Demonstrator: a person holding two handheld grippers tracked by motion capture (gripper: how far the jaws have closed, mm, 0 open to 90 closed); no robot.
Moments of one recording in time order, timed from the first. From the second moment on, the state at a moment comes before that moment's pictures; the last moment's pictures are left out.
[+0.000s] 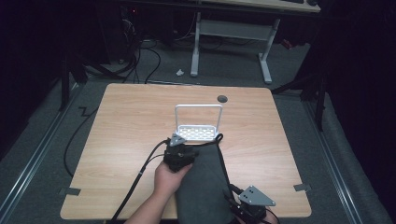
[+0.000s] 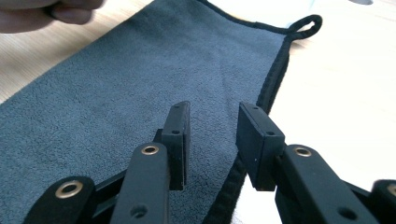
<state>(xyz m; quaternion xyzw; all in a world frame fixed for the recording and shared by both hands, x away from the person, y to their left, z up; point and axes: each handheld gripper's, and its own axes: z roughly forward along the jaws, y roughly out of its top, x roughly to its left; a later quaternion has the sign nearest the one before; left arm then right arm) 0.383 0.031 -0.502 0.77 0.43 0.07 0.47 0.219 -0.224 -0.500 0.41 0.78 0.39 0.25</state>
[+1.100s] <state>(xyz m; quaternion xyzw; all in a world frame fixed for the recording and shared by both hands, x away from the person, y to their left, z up) 0.312 0.062 -0.526 0.84 0.35 0.10 0.41 0.301 -0.216 -0.513 0.45 0.80 0.34 0.22</state>
